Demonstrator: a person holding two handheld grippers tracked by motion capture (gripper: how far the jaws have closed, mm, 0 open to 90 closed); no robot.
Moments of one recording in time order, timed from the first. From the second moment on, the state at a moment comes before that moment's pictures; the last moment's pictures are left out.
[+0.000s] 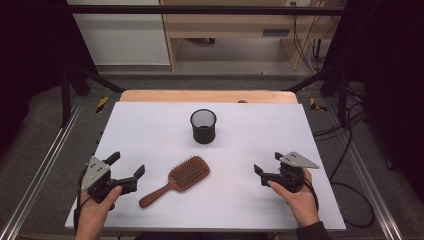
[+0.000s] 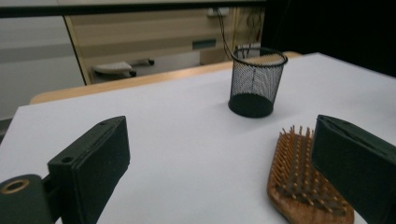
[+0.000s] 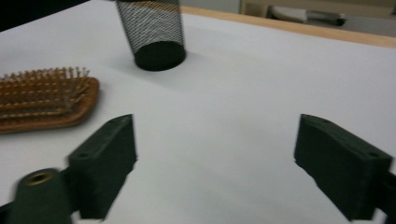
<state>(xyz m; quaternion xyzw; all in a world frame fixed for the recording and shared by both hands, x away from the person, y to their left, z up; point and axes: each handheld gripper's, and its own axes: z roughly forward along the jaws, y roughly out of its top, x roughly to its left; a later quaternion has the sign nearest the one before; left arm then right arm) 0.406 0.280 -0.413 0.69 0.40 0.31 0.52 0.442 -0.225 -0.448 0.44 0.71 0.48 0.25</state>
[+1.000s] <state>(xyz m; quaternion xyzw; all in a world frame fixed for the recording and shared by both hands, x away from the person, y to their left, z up) 0.429 0.226 -0.422 0.86 0.38 0.15 0.32 0.440 -0.240 -0.455 0.43 0.71 0.49 0.26</state>
